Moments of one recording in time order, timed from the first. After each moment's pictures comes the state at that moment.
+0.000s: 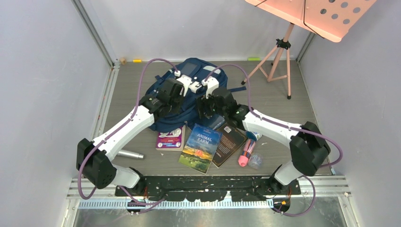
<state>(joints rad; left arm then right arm) -0.62 1.39 1.23 -0.63 -0.29 0.00 0.78 1.51 1.03 0.04 0.11 0.18</state>
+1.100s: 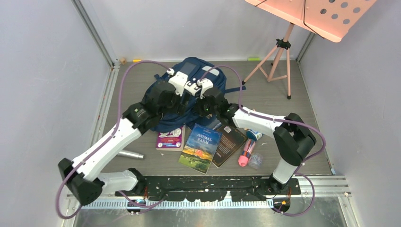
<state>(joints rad) -0.68 1.22 1.23 -0.59 -0.30 -0.01 0.78 1.70 1.12 0.07 0.04 0.27</state>
